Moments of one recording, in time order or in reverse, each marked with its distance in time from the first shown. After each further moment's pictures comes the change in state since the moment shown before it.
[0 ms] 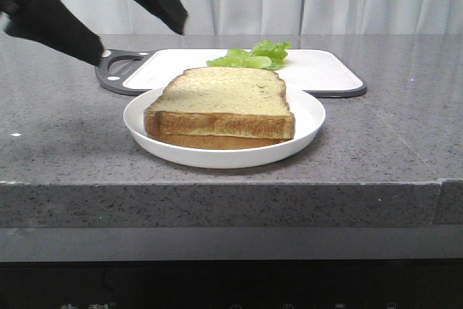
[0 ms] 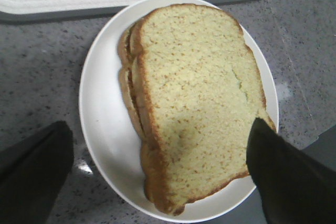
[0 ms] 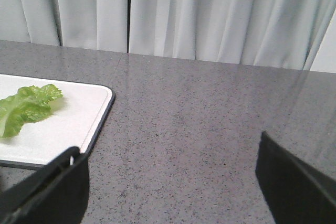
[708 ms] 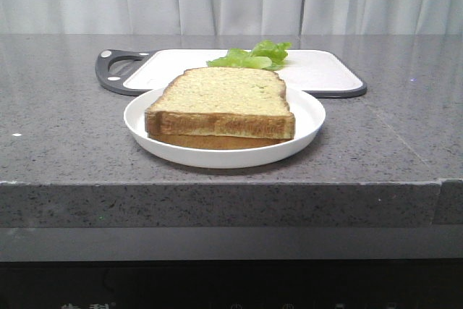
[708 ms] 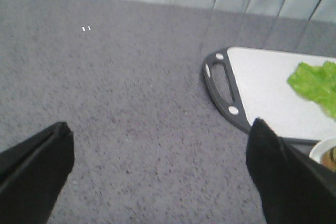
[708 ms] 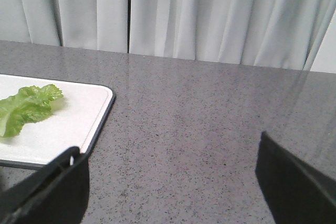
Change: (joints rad) left arm 0.396 -0.696 0.424 0.404 -0.302 -0.127; right arm 0.000 0.000 0.000 0.000 0.000 0.000
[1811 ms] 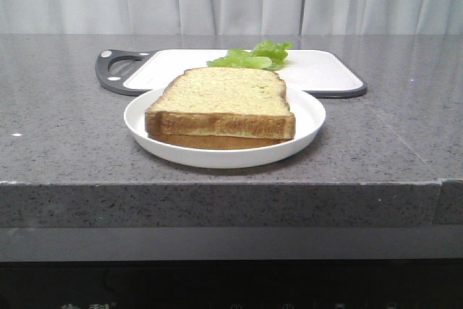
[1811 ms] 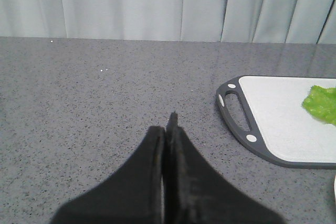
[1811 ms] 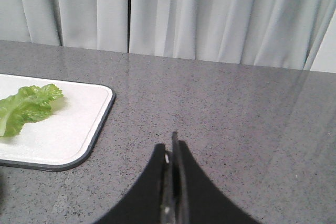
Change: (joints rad) left arm 0.003 -0.125 0.121 0.123 -0.217 -0.003; right arm 0.000 -0.002 0.000 0.002 0.002 0.000
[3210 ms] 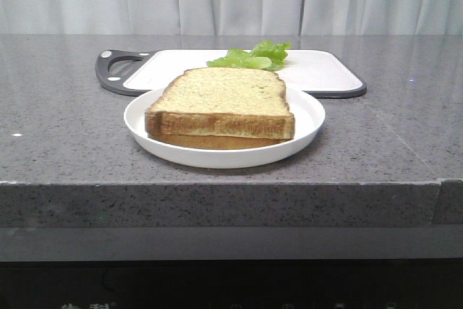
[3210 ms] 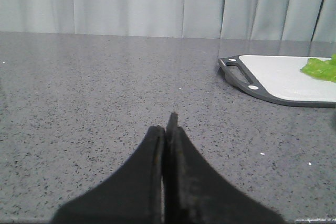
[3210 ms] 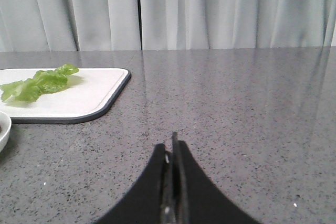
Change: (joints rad) left arm 0.000 -0.617 0.566 0.000 -0.112 0.000; right arm 0.000 -0.462 0.620 0.126 -0.318 0.000
